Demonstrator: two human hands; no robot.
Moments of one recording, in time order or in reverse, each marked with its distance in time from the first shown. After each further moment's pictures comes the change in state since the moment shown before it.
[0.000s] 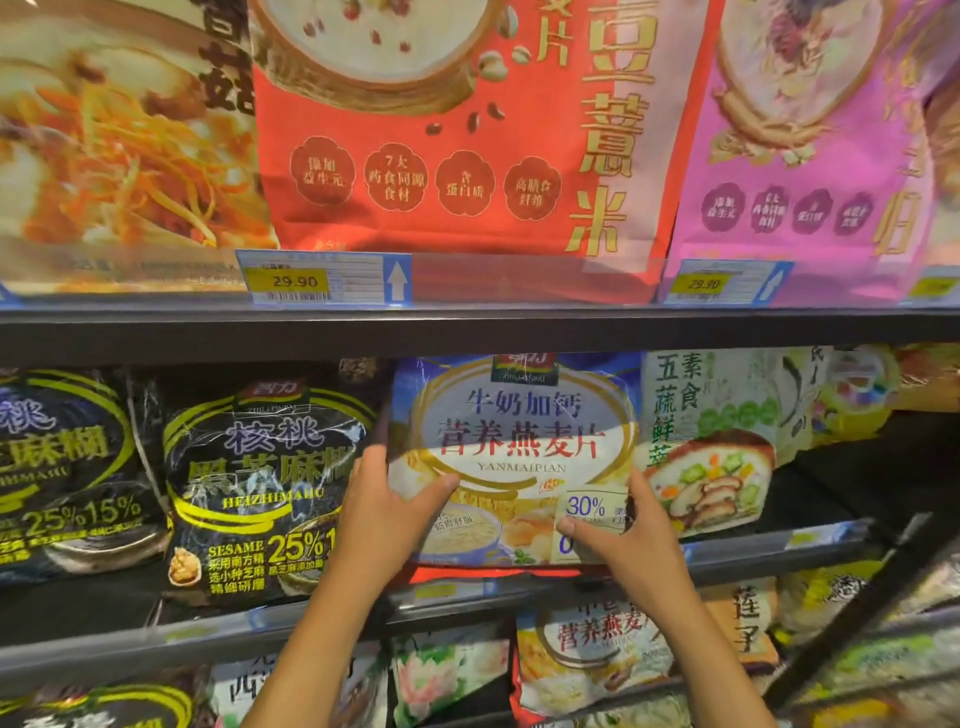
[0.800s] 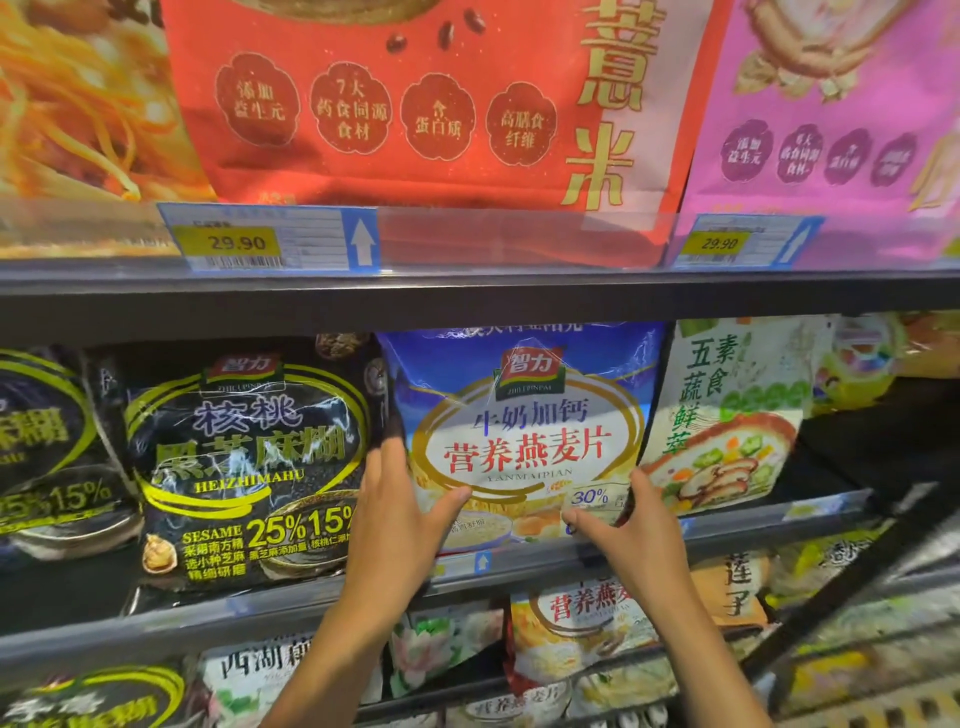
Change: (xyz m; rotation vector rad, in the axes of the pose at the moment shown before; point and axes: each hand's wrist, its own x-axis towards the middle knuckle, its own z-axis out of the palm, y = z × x) left_hand -0.016 -0.018 0.034 0.265 -0.005 0.110; right_hand -0.002 0.025 -0.001 -0.276 0.078 0.076
